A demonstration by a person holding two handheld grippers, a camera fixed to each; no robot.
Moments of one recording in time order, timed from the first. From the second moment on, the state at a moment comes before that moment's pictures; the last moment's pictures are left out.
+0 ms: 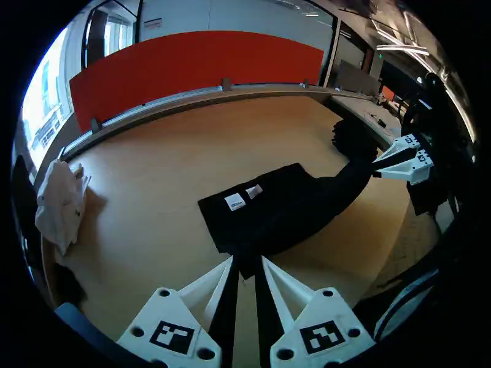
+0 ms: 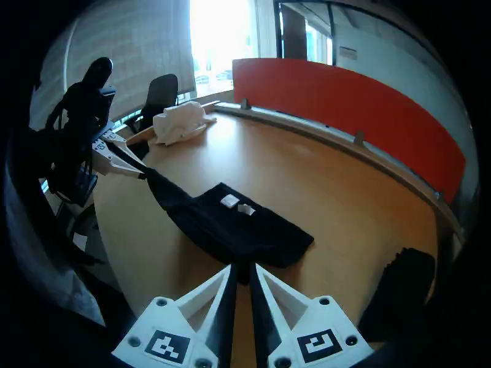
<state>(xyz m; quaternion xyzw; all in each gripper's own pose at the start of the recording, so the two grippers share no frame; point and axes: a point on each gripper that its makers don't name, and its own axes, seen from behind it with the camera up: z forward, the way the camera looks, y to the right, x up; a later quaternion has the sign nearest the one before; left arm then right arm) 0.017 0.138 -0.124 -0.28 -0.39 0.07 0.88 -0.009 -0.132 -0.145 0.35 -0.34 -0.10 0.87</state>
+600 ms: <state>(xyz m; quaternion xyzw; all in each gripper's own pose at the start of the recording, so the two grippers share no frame) 0.024 0.140 -0.134 -0.28 -0.40 0.06 0.87 -0.004 -0.130 -0.151 0.36 -0.34 -0.10 0.87</state>
